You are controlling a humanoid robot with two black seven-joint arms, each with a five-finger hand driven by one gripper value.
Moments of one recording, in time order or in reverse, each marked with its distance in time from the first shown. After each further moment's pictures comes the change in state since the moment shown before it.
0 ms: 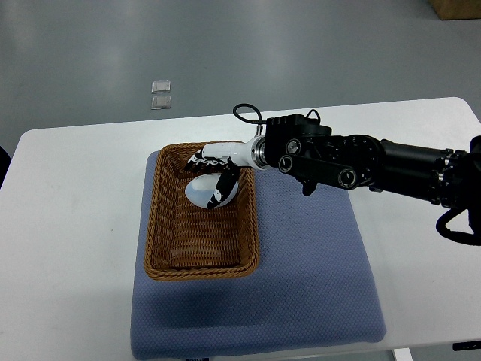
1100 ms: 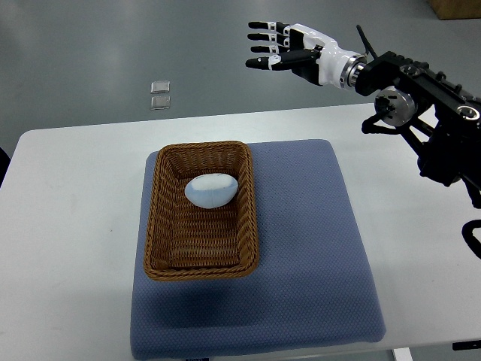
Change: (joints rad) left arm 0.000 0.000 0.004 -0.001 0.000 0.001 0.000; right arm -0.297 -0.212 0.893 -0.015 0.274 0.063 0.044
